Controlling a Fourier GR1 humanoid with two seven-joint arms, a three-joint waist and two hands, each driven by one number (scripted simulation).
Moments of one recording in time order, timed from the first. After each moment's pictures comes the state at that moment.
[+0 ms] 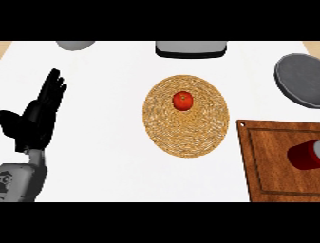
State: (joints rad) left arm -0.21 0.27 -0.03 -1.49 0.10 0.17 0.08; right arm -0.02 -1.24 -0.29 -1.22 -0.04 0.50 -0.63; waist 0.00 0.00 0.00
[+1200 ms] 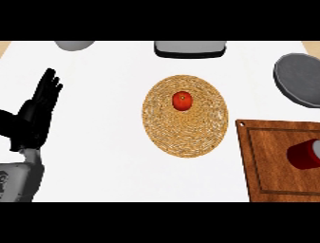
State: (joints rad) left arm -0.22 0.25 0.04 -1.48 0.08 0.12 0.07; right arm -0.02 -1.00 -0.22 -1.55 0.08 0.62 -0.29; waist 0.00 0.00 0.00
